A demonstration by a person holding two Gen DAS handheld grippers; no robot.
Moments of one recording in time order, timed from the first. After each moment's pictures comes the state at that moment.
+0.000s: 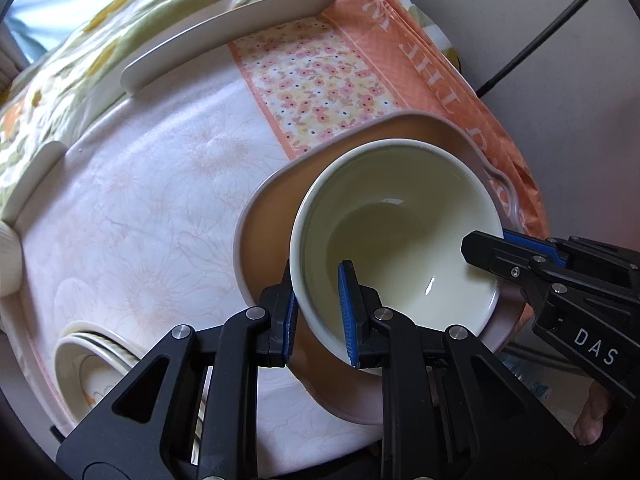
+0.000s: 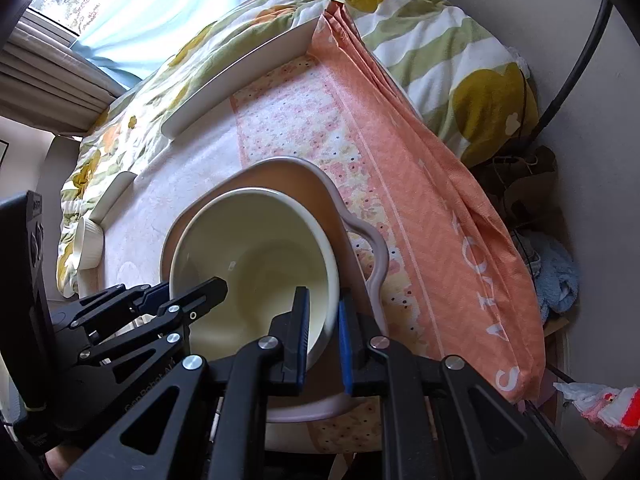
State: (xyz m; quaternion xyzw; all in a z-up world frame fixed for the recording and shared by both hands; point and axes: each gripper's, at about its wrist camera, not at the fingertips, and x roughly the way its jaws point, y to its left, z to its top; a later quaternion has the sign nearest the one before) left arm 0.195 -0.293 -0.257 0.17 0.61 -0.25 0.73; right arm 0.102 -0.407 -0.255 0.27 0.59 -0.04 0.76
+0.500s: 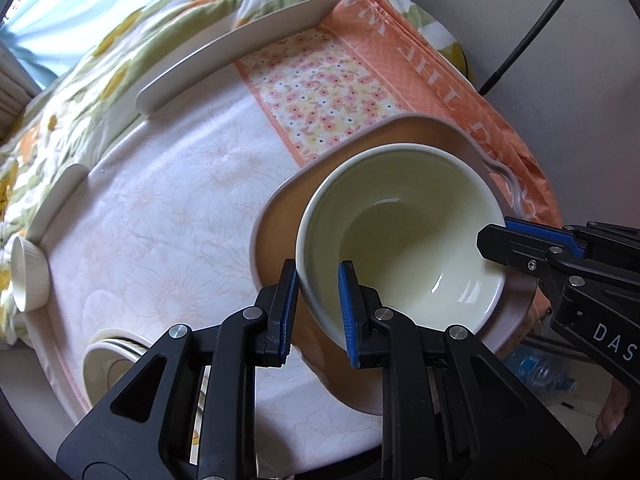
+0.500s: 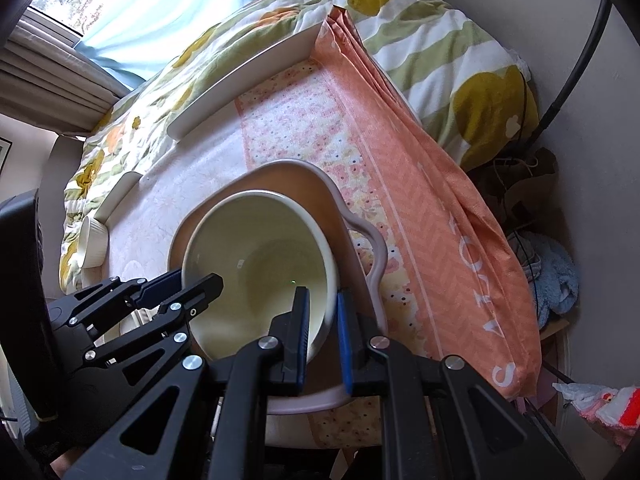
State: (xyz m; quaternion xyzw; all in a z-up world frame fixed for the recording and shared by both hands) left arm 0.189 -0.292 -0.248 0.21 0.58 -0.23 0.75; right arm 0.099 -0.407 -0.247 0.26 0.58 -0.03 0.77
